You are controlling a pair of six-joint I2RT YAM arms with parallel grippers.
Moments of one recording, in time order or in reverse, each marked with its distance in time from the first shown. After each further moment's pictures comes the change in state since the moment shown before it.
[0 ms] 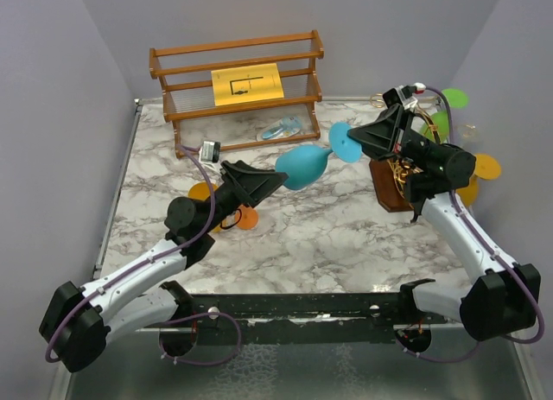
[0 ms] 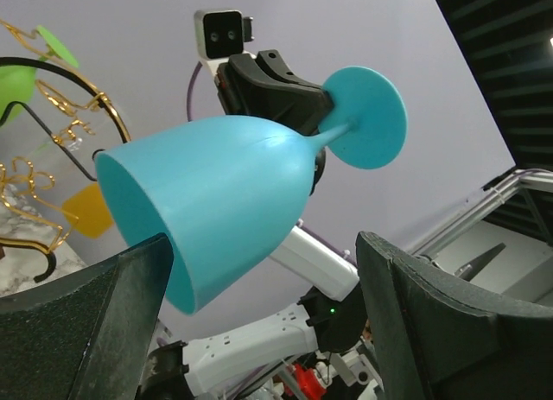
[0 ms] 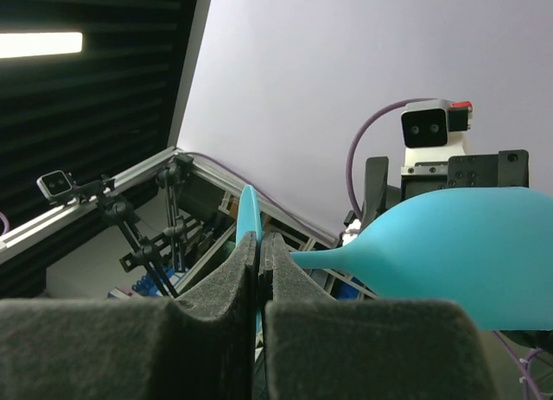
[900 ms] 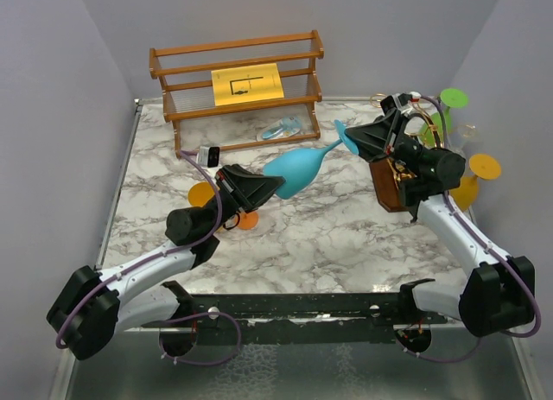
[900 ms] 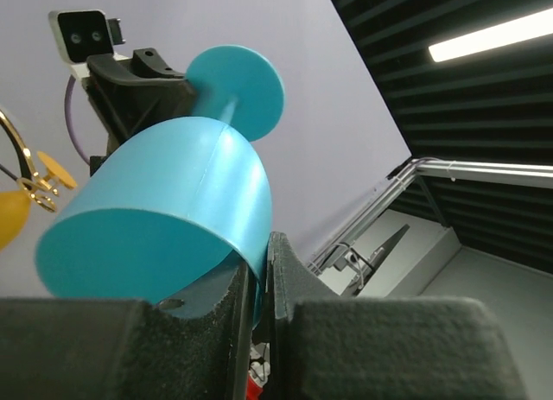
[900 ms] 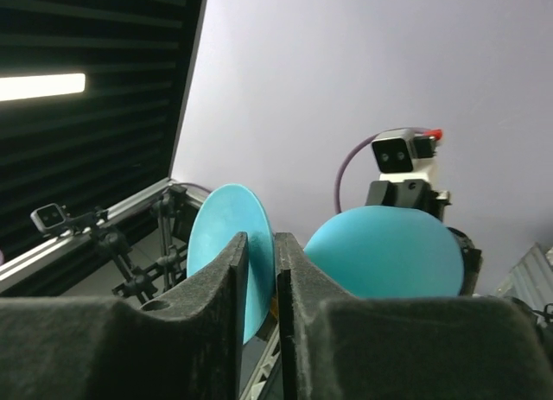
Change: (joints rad) left arm 0.001 0.114 -0.076 0.407 0.043 -0.195; right arm 0.002 0.035 -0.080 0.053 0.074 -0.017
